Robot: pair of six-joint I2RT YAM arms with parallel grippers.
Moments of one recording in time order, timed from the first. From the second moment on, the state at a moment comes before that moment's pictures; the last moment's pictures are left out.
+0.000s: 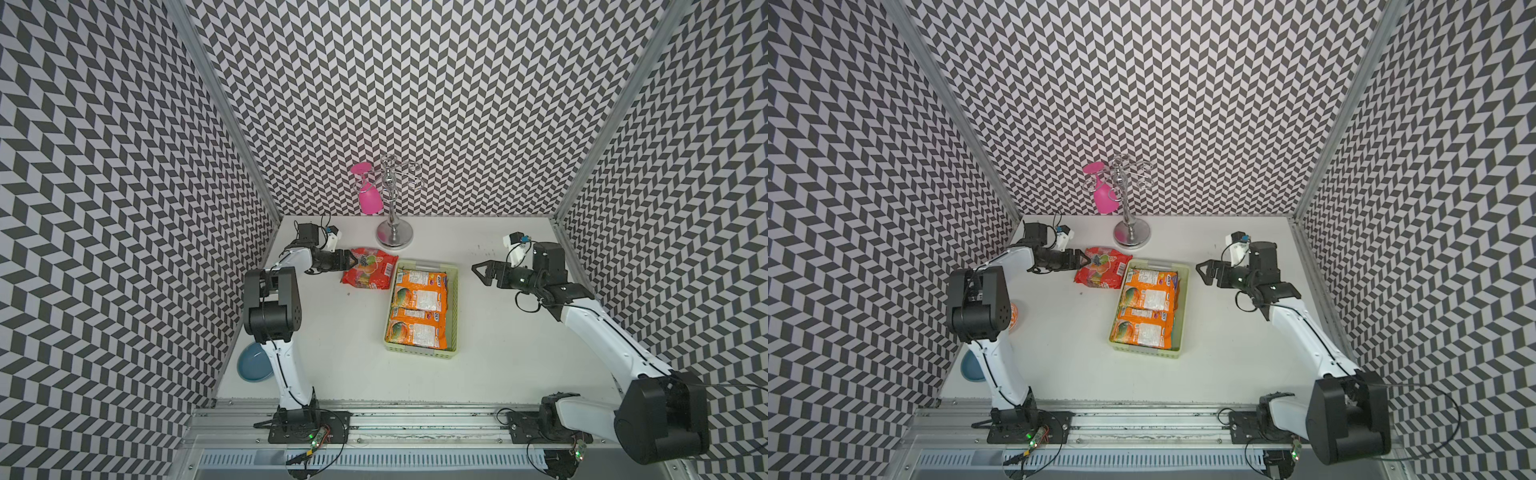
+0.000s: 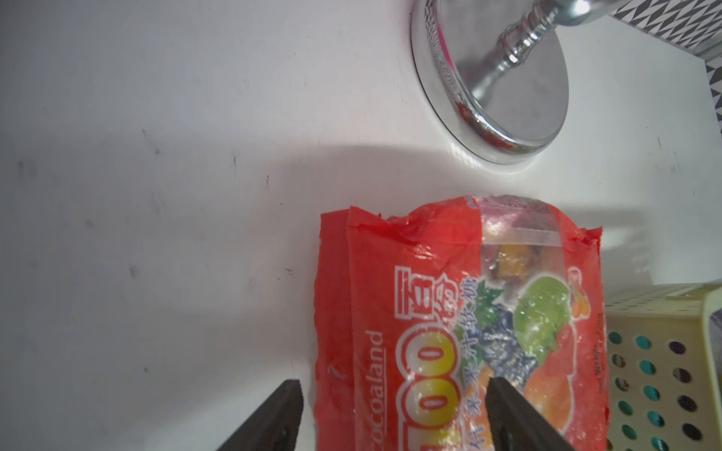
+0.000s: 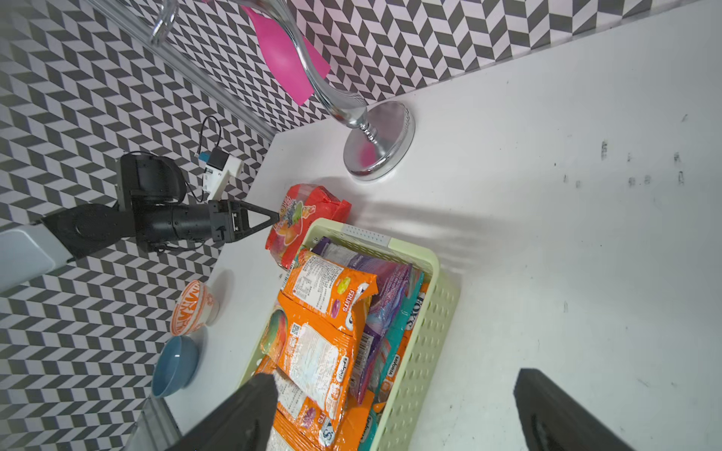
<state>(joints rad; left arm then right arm) 0.08 2.05 1.44 -0.44 0.57 0.05 0.13 1.23 0.87 -0.23 -0.51 0.33</state>
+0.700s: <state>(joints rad) 0.10 2.12 1.51 -0.51 0.67 0.07 0.05 1.12 0.73 -0.24 -0.37 0.42</state>
